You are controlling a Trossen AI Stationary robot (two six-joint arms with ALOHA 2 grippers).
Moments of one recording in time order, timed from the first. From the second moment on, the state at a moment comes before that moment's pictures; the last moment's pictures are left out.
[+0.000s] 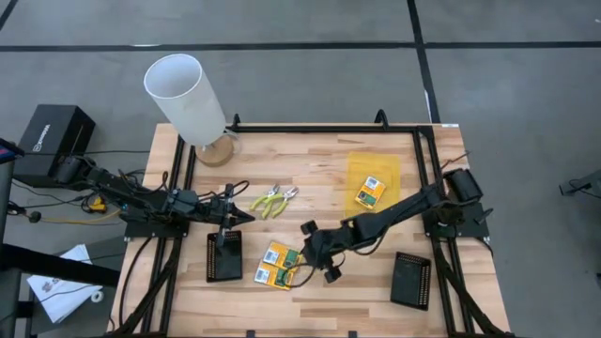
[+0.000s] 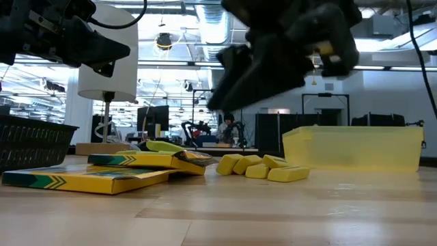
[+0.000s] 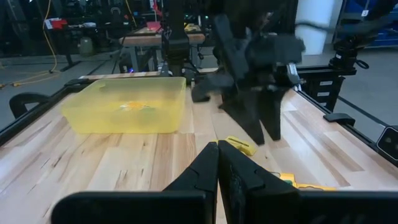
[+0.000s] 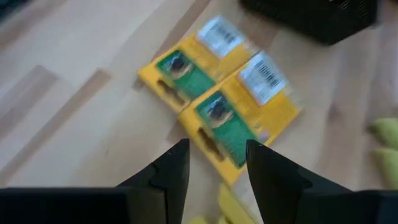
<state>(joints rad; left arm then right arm) -0.23 0.77 0.12 0.55 -0.18 0.02 0.32 1.88 1.13 -0.05 0.02 -0.26</state>
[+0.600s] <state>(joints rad) -0.23 0.77 0.12 0.55 -0.18 0.02 0.31 1.99 1.17 0.00 0.03 -0.30</state>
